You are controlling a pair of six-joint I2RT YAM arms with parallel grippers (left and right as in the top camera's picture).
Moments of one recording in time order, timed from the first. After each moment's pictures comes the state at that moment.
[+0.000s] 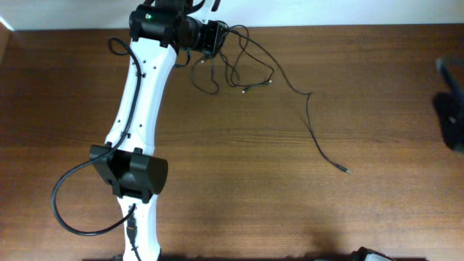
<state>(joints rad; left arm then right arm) -0.24 2.20 2.47 -1.18 0.25 0.03 -0.40 1.36 2.31 -1.66 -0.55 0.09</state>
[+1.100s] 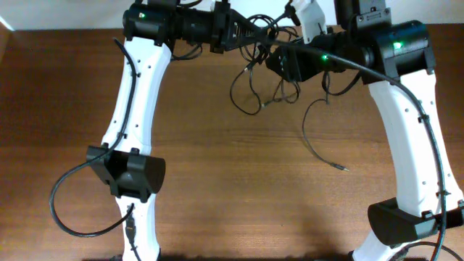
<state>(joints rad) -0.22 2.20 2.49 -1.06 1.38 -0.42 0.30 1.85 2.30 -1.32 -0.47 -0.11</state>
